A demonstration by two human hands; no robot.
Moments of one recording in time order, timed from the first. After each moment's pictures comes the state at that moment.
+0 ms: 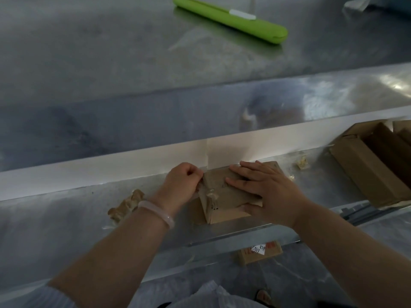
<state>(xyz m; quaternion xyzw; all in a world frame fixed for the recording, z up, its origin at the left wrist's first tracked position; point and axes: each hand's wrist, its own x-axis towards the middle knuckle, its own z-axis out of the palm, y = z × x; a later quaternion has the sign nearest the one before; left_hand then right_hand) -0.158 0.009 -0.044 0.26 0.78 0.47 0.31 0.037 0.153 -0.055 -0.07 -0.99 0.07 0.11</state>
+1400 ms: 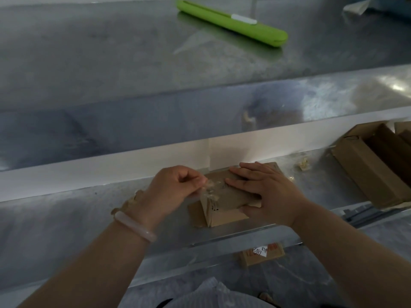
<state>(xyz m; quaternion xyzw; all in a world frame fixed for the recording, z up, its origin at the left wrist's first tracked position) -0.153 -0.031 -0.007 0.30 0.72 0.53 0.35 0.030 0.146 -0.051 -0.09 -0.99 0.10 0.10</state>
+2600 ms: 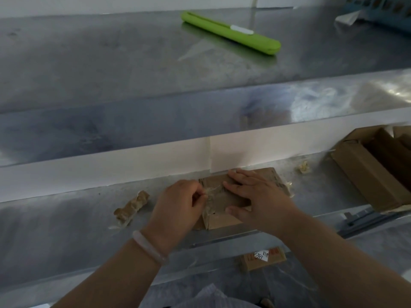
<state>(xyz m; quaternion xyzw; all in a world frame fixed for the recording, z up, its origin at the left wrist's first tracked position) -0.128 -0.046 -0.026 0.49 0.81 0.32 0.04 0.021 0.105 -0.020 -0.20 -0.96 0.17 0.00</state>
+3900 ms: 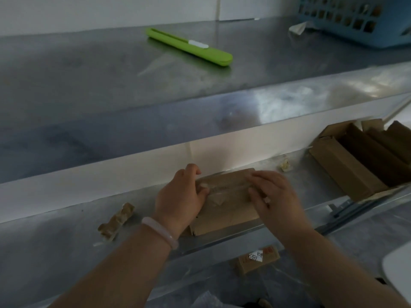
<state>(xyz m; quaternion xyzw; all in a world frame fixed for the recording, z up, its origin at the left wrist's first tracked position) -0.121 -0.001 -0.019 0.49 0.84 0.23 0.08 0.070 0.118 -0.046 -0.33 -0.88 0.16 0.30</state>
